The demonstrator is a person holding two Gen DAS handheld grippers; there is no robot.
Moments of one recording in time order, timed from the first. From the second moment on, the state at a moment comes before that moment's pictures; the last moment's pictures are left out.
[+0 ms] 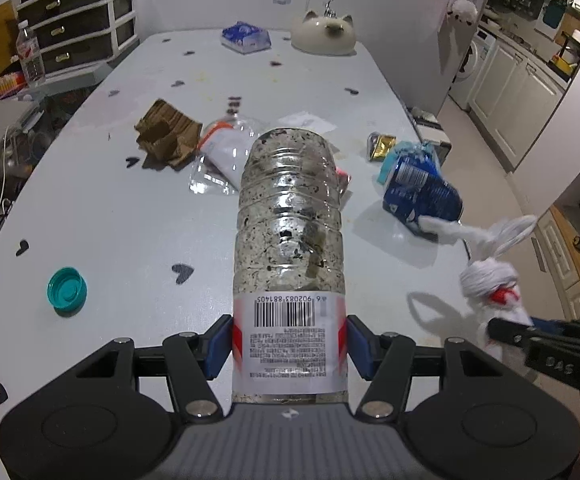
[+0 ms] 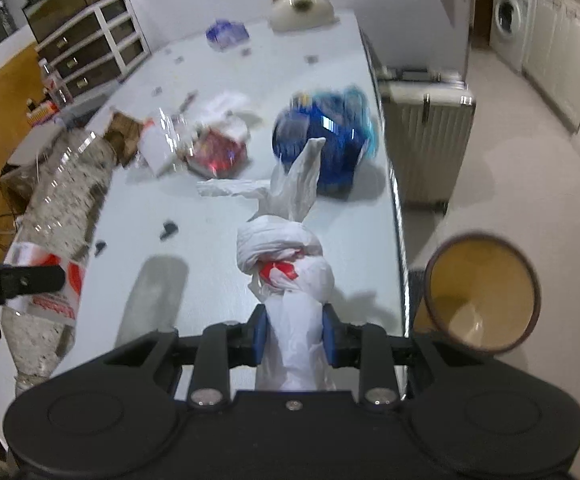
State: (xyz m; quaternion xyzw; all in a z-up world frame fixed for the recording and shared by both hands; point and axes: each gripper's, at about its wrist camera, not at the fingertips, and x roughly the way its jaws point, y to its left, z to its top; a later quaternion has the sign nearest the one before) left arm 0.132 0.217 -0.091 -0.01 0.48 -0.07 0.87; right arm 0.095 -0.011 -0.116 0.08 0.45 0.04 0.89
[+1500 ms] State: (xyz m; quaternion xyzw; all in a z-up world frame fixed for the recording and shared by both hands) left arm 0.230 -0.179 -0.251 -0.06 0.63 -0.12 0.77; right arm 0.165 -0.353 -0.252 0.13 0.56 0.00 0.82
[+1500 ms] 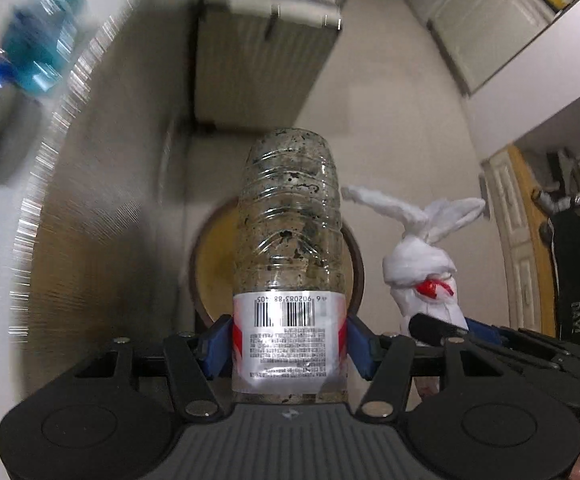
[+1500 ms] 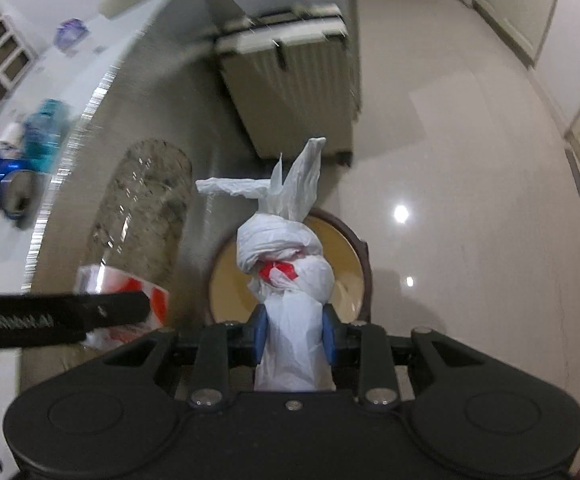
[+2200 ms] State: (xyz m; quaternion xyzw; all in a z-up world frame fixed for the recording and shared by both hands) left arm 0.312 -0.207 -0.423 -0.04 0.74 -0.07 0.67; right arm 0.249 -0.374 -0.407 0.19 0.65 -0.02 0.74
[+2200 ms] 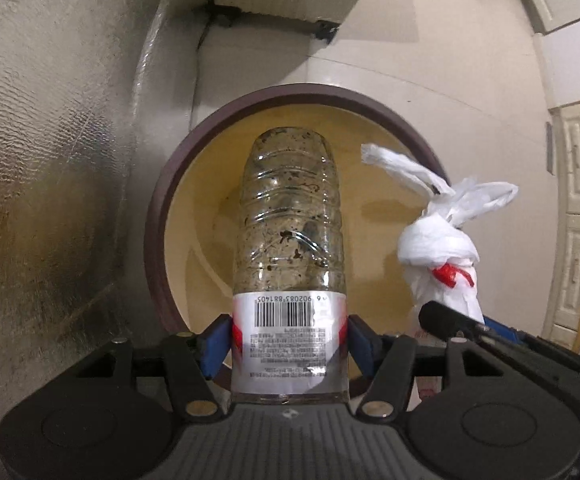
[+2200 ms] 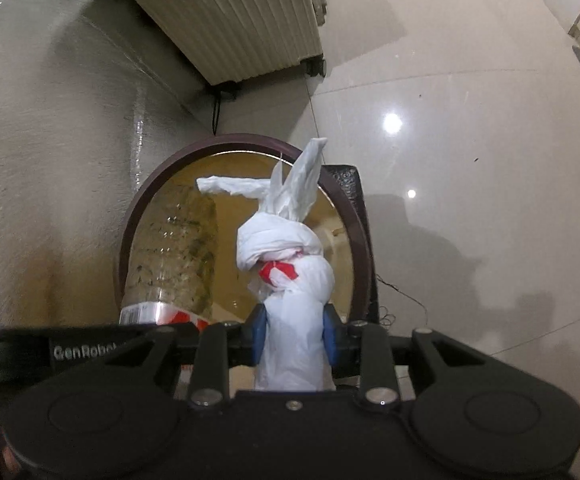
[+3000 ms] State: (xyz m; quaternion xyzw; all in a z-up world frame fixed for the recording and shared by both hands) left arm 0.305 -0.202 -0.392 0.02 0.72 -0.06 0.69; right arm 0.254 -0.381 -0.411 0.21 0.65 -0.02 0.73
